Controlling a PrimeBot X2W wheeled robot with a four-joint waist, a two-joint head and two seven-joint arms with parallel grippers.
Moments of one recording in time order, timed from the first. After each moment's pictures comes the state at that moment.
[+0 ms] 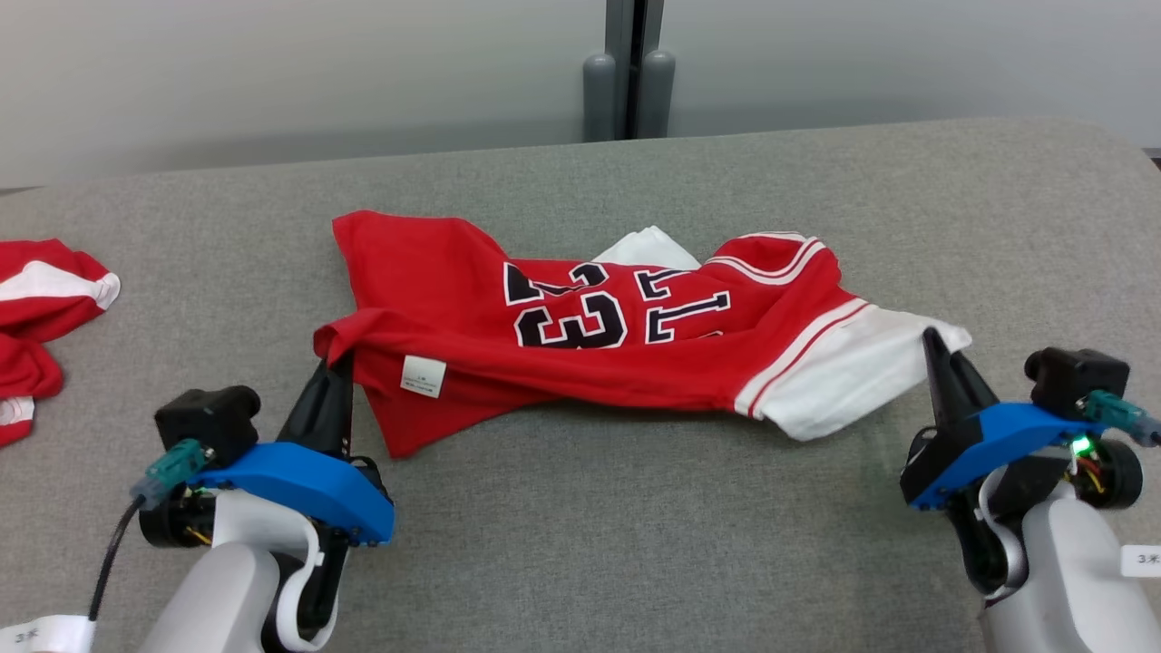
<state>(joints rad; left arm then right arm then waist) -0.27 0.28 -0.38 0.28 -0.65 0.08 -0.03 -0.36 -0.05 -0.14 0.48 0.17 0.13 0.02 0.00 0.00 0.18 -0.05</state>
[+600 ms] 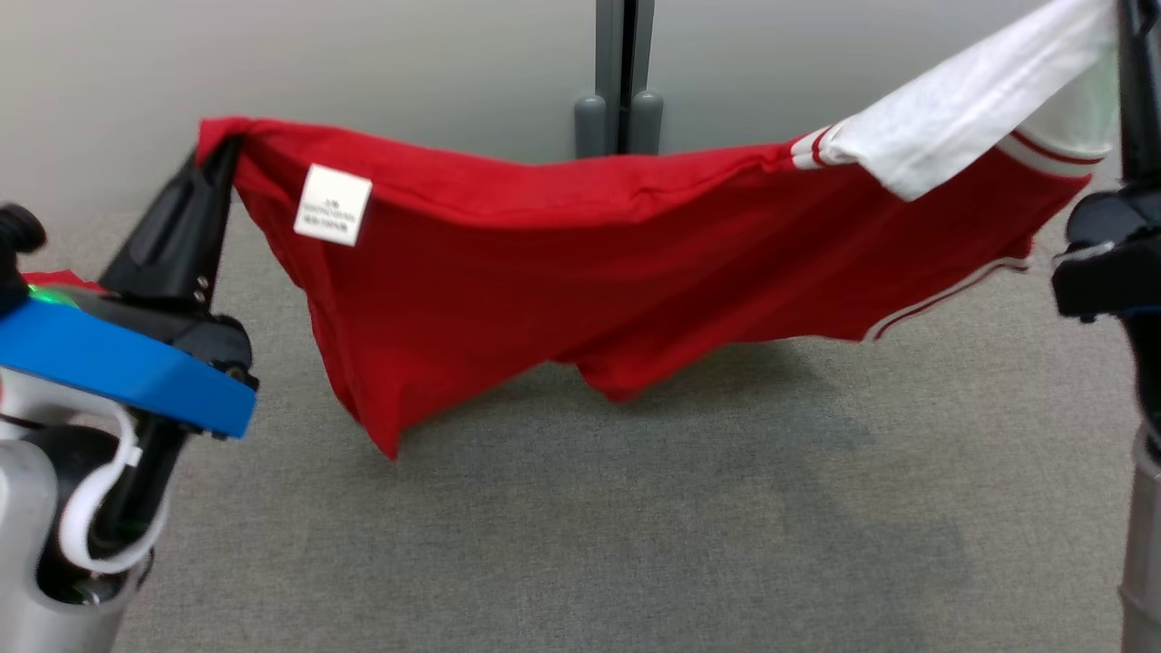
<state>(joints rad) -0.37 0.51 -0.25 -0.23 -0.76 0.04 0.19 -0.53 -0.12 -0.11 -0.25 0.19 0.13 0.25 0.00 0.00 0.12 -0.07</state>
